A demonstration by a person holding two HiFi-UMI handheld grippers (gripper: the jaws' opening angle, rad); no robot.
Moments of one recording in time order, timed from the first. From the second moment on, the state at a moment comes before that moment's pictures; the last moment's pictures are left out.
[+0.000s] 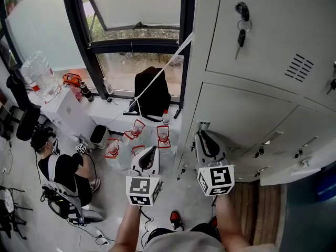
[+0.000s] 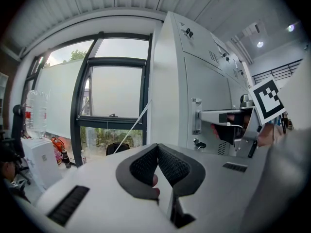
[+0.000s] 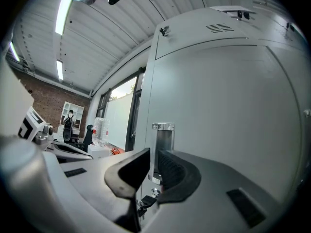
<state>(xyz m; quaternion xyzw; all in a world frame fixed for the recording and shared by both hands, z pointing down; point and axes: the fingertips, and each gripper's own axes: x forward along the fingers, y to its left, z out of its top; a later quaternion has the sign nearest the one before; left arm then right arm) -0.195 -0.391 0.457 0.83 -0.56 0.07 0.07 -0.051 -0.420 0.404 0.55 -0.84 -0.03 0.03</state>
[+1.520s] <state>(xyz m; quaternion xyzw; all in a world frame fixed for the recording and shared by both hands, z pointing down) -0.075 -0.300 0.444 0.87 -0.48 0.09 0.03 0.089 -0.277 0.441 0.62 -0.79 0.00 0.02</state>
